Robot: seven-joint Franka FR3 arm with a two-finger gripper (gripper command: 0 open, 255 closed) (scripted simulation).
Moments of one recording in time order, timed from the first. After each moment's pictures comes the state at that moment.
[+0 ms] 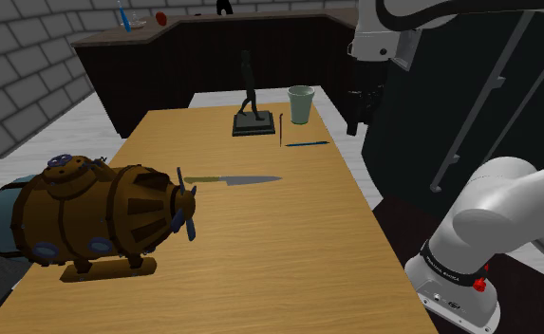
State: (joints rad) arm 0.02 -0.74 0.01 -2.42 0.11 1.58 -0.06
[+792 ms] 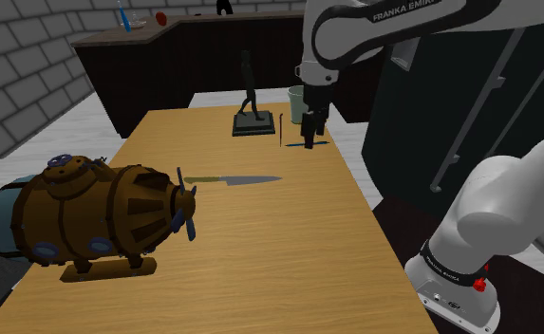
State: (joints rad) arm 0.10 -0.41 0.05 -2.33 0.10 1.86 -0.22
